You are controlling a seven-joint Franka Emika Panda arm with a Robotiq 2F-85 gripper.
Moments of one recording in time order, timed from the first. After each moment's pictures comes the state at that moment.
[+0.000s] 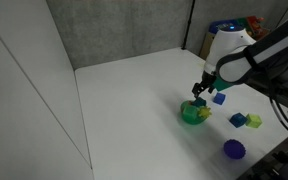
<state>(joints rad) 0.17 0.47 -0.11 -2.14 -0.12 2.65 0.29</state>
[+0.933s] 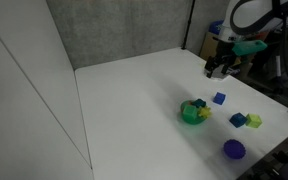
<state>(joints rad) 0.01 0.29 -0.03 -2.02 0.01 2.23 0.09</state>
